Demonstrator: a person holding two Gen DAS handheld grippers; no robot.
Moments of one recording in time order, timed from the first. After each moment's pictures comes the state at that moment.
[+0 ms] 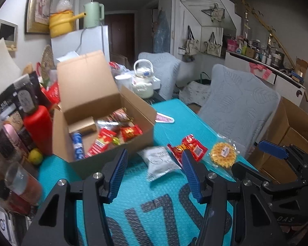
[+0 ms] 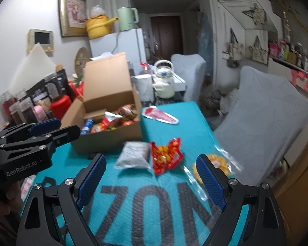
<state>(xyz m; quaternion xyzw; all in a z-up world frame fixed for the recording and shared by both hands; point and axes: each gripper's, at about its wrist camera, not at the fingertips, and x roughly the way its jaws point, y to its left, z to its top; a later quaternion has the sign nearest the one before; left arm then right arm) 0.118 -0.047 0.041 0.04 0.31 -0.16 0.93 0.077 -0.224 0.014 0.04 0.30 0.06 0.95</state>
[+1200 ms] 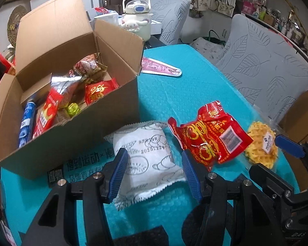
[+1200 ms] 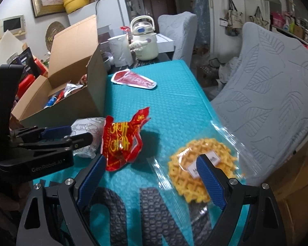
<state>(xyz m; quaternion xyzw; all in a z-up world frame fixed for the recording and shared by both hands) 0.243 -0.113 -0.080 0.06 0.46 -0.14 0.87 0.183 -0.273 -0.078 0.06 0.40 0.08 0.91</state>
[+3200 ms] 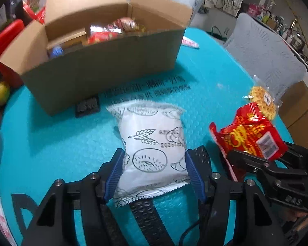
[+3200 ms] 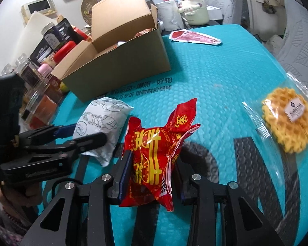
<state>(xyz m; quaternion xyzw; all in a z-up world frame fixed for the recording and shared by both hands) 0.176 -0.018 -0.106 0.00 0.51 -0.16 0.85 0.148 -0.196 -0.116 0.10 0.46 0.20 0.86</state>
